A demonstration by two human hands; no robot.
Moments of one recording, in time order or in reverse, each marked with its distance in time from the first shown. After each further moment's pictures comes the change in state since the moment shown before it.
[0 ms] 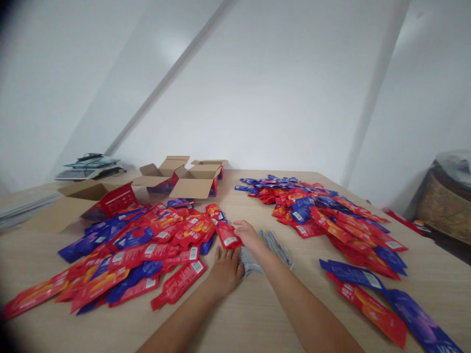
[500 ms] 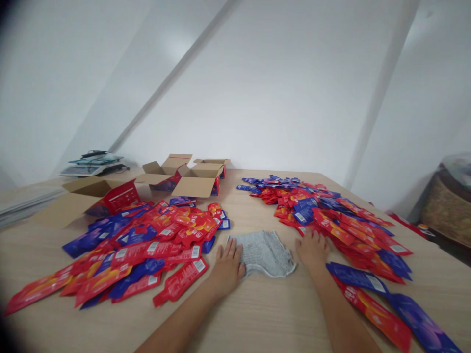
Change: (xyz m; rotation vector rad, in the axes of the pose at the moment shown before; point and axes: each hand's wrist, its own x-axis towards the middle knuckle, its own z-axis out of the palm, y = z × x) left_hand -0.001 -0.001 0.003 -0.030 0.007 -0.011; right_hand -0.031 0.083 -0.168 -1.339 0.764 0.188
